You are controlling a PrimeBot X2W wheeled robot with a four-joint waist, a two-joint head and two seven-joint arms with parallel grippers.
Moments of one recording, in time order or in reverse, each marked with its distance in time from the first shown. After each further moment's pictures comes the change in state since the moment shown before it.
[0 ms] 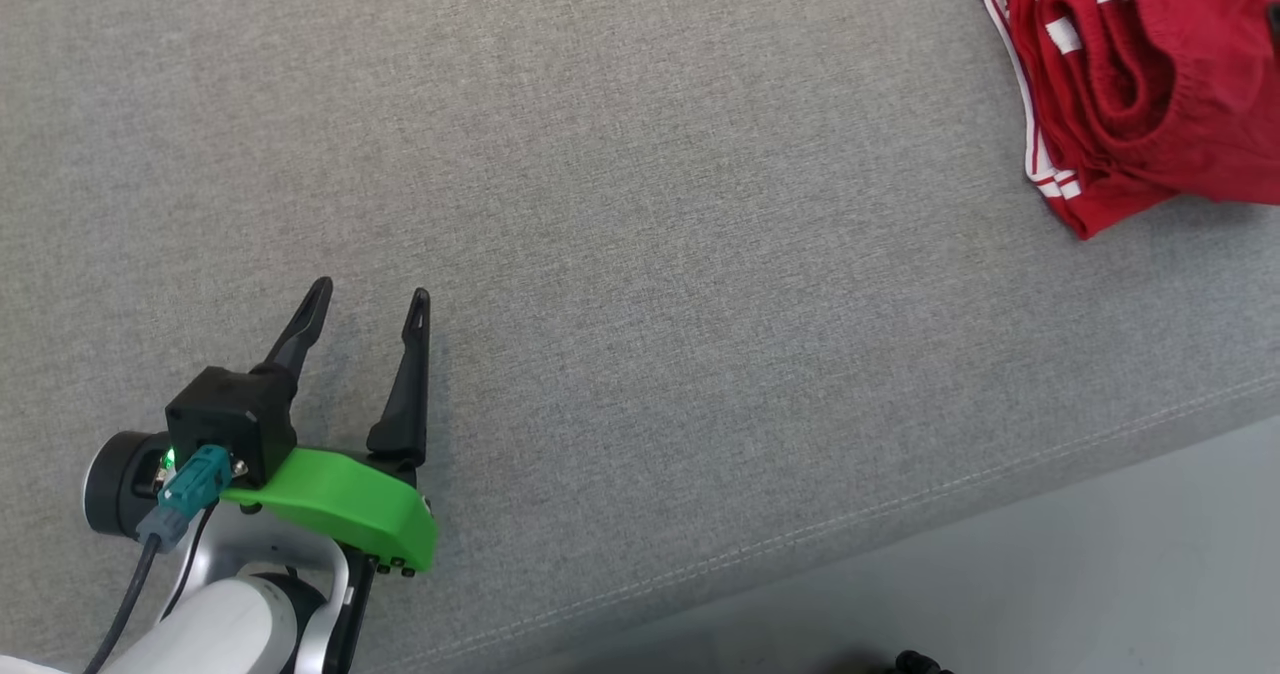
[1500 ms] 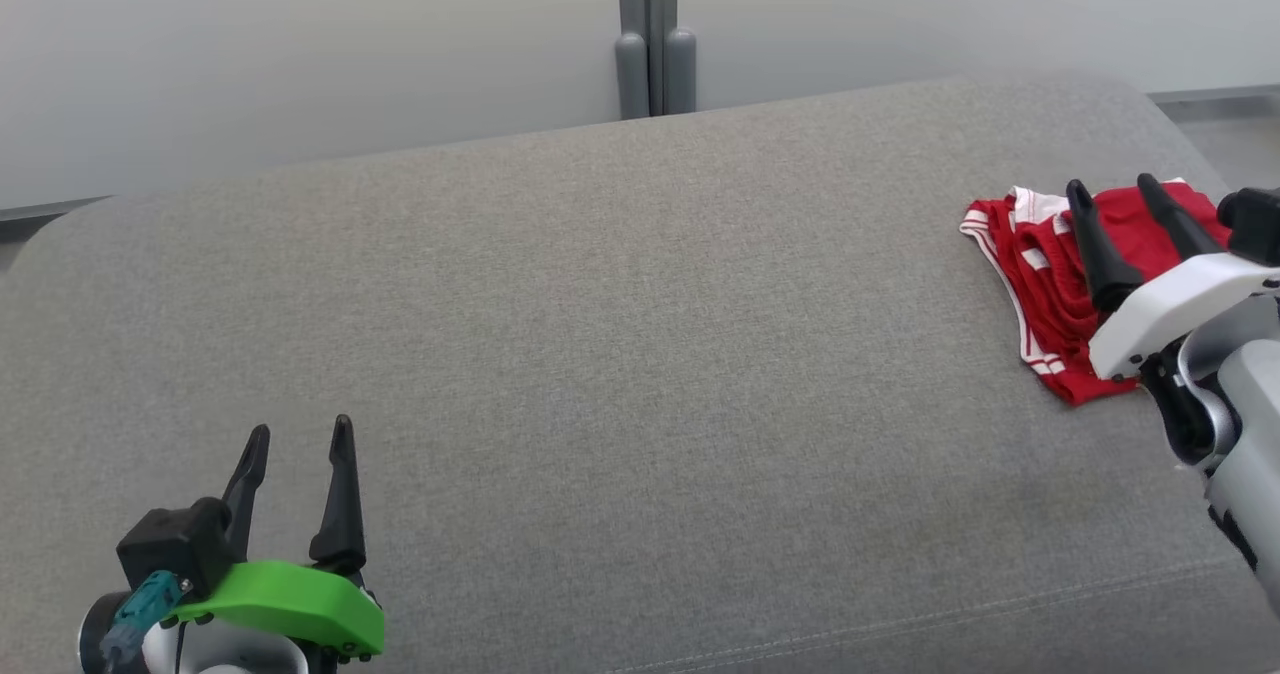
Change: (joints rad) left arm 0.233 -0.112 0.145 0.296 -0.133 -0.136 -0.277; right arm 0.408 0.197 -0.242 -0.189 -0.001 0.000 -0.245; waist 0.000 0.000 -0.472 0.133
